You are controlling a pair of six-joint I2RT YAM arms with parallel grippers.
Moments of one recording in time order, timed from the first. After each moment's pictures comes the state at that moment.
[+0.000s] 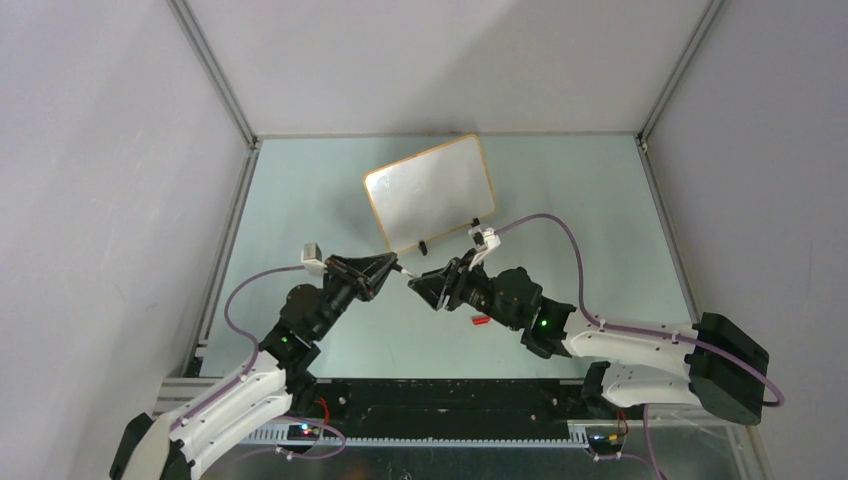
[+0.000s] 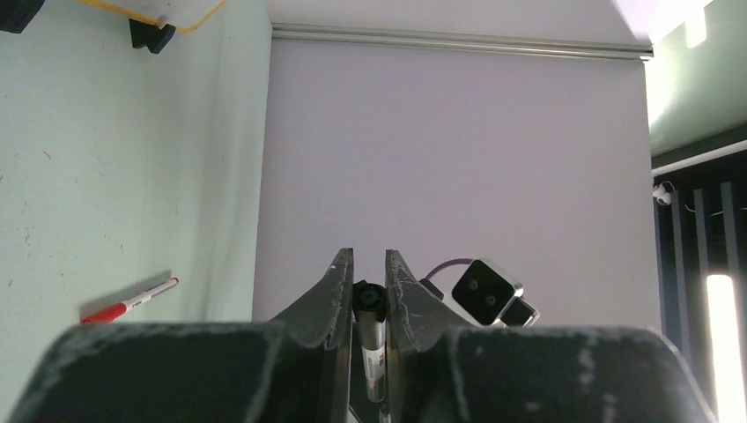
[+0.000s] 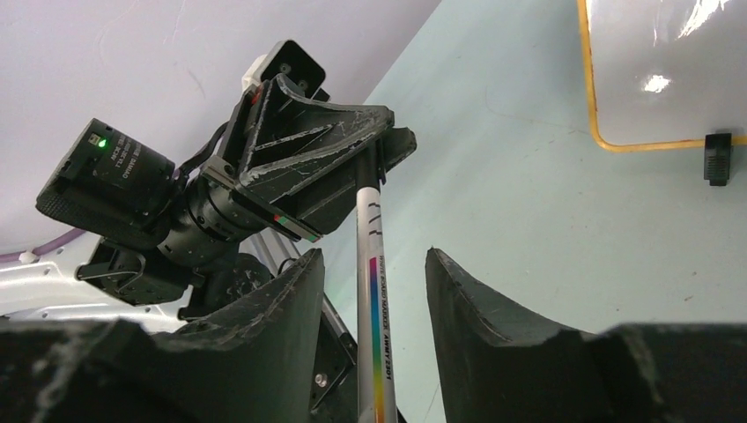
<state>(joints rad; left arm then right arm) -0.63 0.61 0.18 0.44 -0.06 -1.64 1.10 1.16 0.58 0.56 0.15 0.69</state>
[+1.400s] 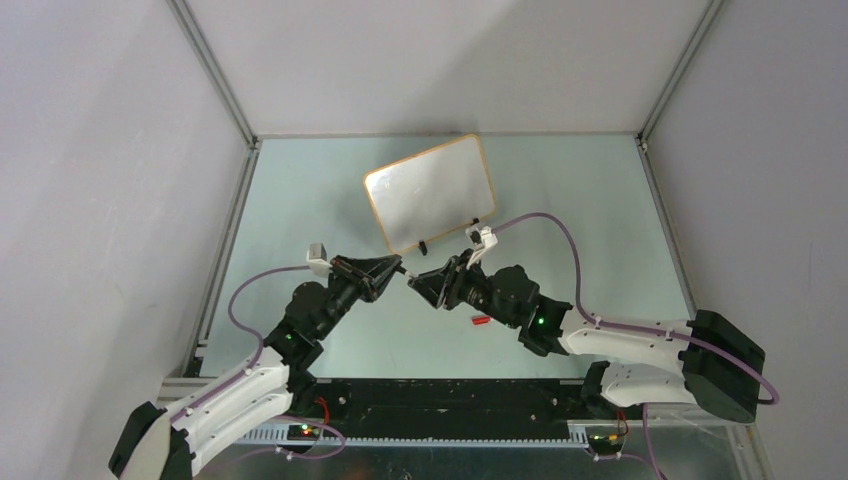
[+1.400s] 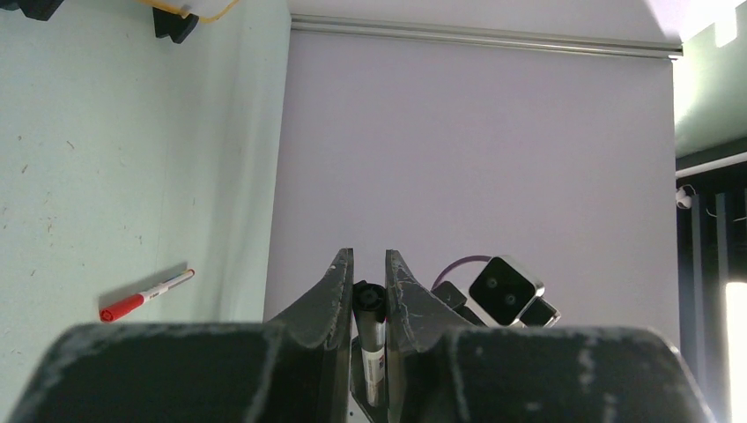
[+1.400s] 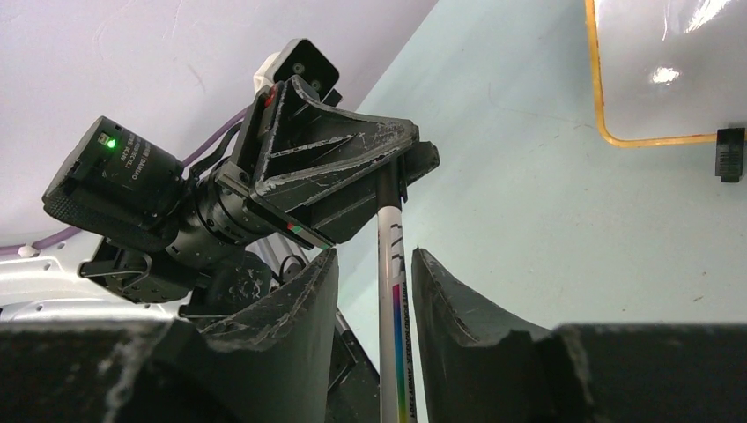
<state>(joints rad) -0.64 0.67 0.18 0.47 -0.05 -1.64 1.09 1.19 0.58 0.58 0.11 0.70</state>
